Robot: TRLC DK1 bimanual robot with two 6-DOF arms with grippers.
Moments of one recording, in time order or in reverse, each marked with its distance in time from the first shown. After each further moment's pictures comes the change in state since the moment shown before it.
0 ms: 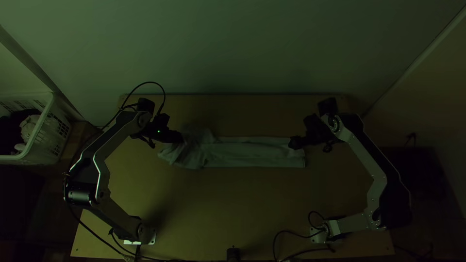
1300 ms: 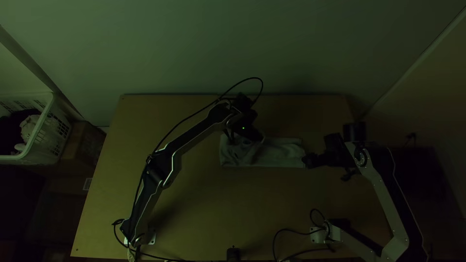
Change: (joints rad) left arm -0.670 0.561 0.889 -0.013 -0.109 -0.229; right arm -0.092 -0.443 -0.269 -0.034 0.000 0.053
